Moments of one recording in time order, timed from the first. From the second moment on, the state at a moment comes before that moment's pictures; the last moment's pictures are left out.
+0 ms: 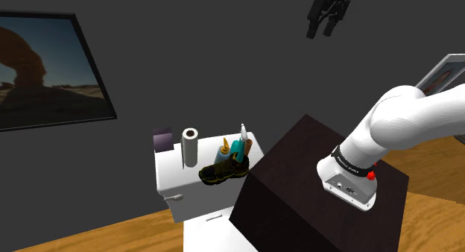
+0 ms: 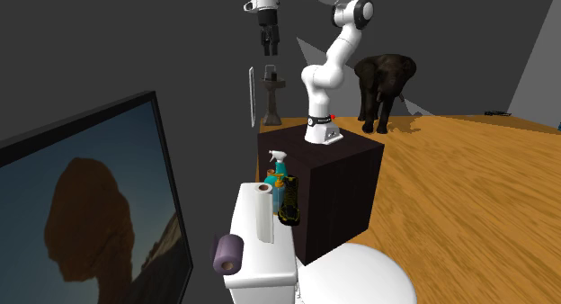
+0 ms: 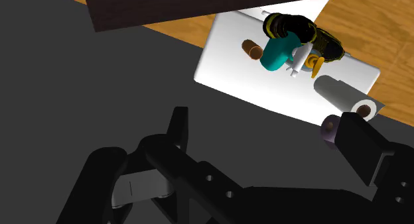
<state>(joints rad) 0.00 -0.77 -0.02 -2.32 0.04 1.50 0.17</state>
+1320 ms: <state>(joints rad) 0.05 -0.45 0.30 -2.50 0.21 2.04 0.56</state>
